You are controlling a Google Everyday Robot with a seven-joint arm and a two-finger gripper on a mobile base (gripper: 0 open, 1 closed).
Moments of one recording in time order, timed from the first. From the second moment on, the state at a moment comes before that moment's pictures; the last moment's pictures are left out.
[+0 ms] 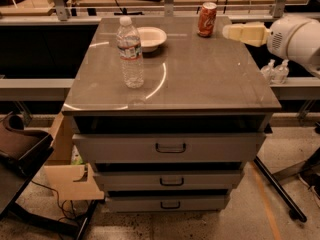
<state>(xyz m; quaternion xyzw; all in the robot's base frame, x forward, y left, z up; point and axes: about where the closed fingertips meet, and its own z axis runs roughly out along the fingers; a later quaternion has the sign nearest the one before) 0.686 -0.262 0.996 -0.12 0.74 0.09 0.65</state>
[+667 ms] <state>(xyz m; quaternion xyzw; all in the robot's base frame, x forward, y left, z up) 0.758 -0.231 0.997 -0.14 0.73 0.10 0.66</state>
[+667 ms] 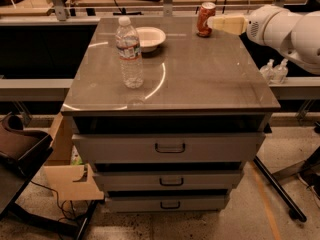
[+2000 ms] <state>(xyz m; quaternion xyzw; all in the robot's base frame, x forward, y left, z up) 0.867 -0.220 0.951 -0.18 0.73 0.09 0.66</state>
